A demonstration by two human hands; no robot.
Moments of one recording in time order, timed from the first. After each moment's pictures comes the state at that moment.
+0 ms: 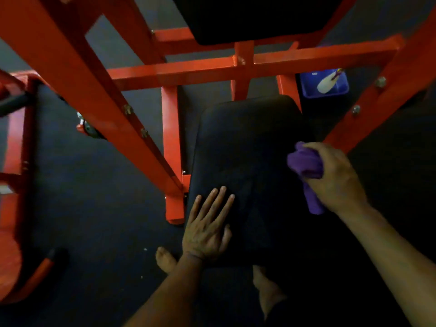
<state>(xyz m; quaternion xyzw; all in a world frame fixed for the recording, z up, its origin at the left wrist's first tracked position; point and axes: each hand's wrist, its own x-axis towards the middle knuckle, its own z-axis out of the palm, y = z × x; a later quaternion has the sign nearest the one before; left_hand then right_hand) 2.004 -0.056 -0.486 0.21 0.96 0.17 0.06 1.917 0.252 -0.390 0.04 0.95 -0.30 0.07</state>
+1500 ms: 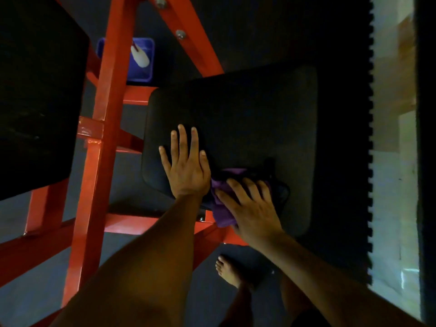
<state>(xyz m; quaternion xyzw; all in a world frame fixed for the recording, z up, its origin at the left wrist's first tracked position) 1.740 -0.022 -0.514 0.60 0.79 0.12 0.07 1.931 -0.088 -0.458 0.46 0.88 -0.14 -0.01</state>
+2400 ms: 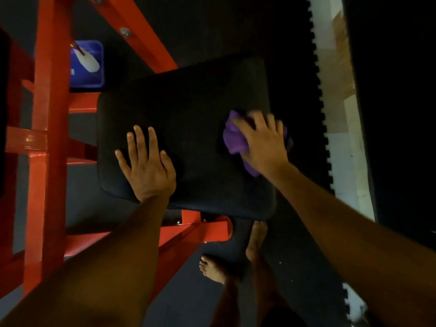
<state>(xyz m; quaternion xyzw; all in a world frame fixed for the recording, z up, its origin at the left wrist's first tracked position) 1.742 -0.026 -0.516 0.60 0.78 0.15 0.05 2.009 0.025 -0.450 0.62 0.78 -0.05 0.03</state>
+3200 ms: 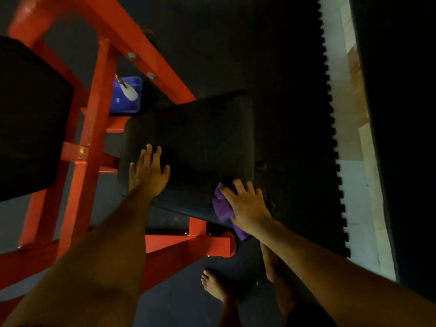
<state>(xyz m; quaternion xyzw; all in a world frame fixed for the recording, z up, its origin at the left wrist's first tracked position) 1.744 -0.004 -0.451 0.58 0.78 -0.07 0.21 2.044 -0.071 -0.427 0.51 0.82 -0.24 0.11</state>
